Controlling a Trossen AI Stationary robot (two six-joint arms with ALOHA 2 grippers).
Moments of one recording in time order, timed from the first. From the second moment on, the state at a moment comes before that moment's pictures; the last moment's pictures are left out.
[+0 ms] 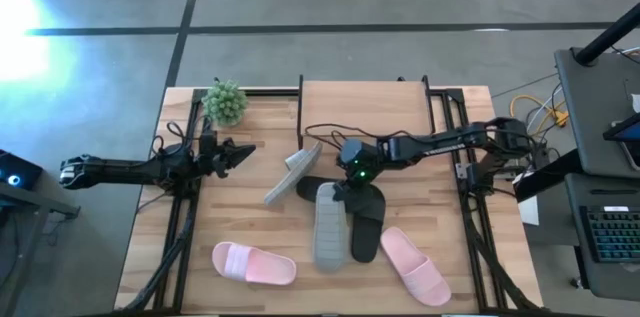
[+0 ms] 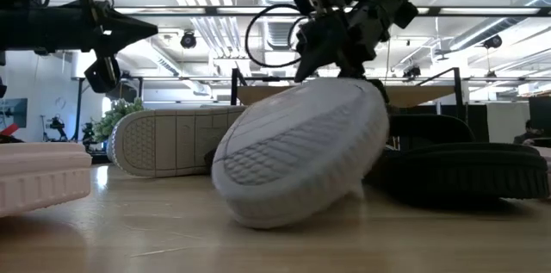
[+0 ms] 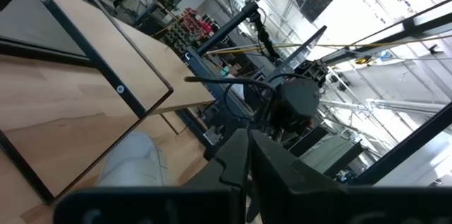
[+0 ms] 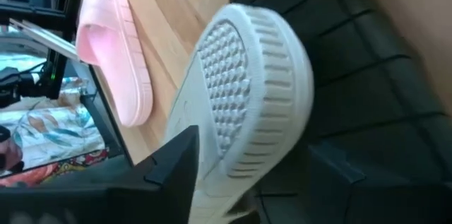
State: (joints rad) left arm 0.05 0.32 0.01 0.43 -0.26 -0.80; right arm -0.03 1.70 1.06 -0.23 -0.40 0.91
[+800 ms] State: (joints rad) left arm 0.05 0.32 0.01 0.43 -0.24 -0.80; right arm -0.03 1.73 1.11 -0.23 -0.43 0.87
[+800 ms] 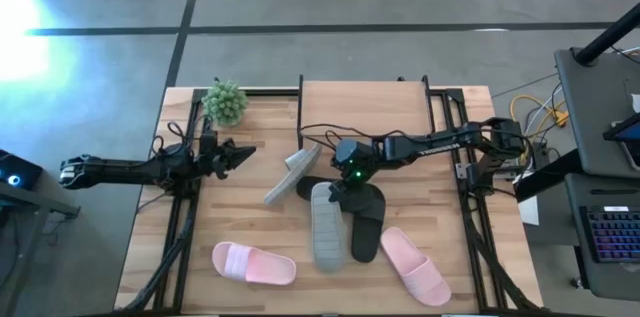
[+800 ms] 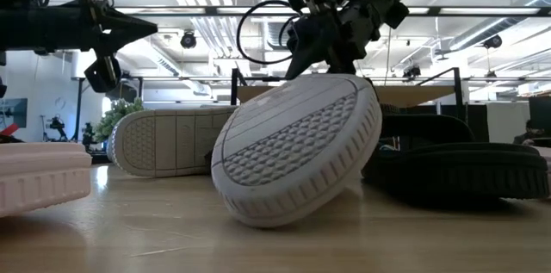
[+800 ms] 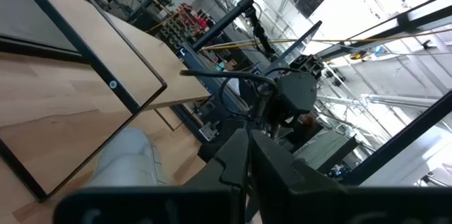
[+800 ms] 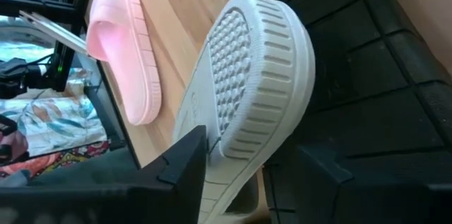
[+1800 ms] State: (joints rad) left arm 0.05 0.32 0.01 0.43 -0.24 -0.80; right arm -0.04 1.71 1.34 -0.24 -0.36 0.75
